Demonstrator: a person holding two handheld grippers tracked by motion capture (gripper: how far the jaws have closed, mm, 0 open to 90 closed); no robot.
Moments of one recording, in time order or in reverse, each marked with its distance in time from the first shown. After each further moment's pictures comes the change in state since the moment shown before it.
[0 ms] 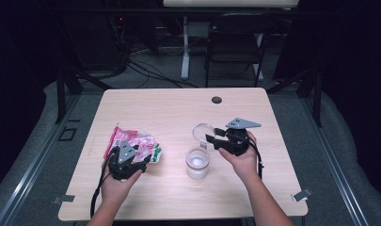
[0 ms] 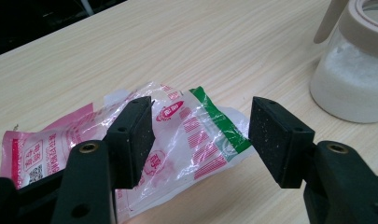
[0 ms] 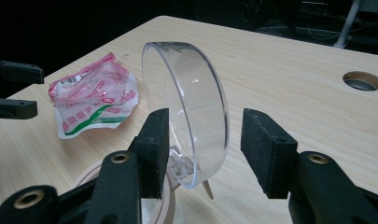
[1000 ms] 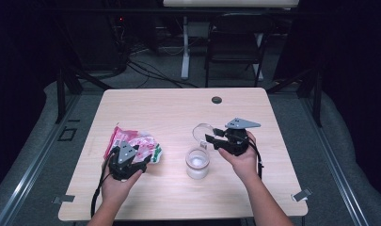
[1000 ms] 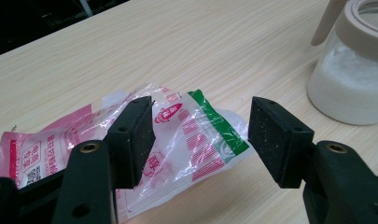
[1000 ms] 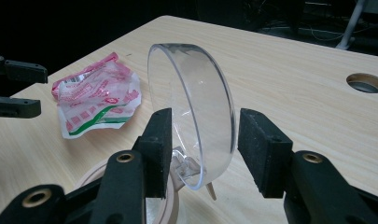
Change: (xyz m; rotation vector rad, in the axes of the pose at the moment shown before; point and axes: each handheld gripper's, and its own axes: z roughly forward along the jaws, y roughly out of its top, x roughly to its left) left arm -0.001 0.001 -0.001 -0.008 -0.005 -0.005; right arm 0.002 0.001 0.000 -0.001 0.009 -0.006
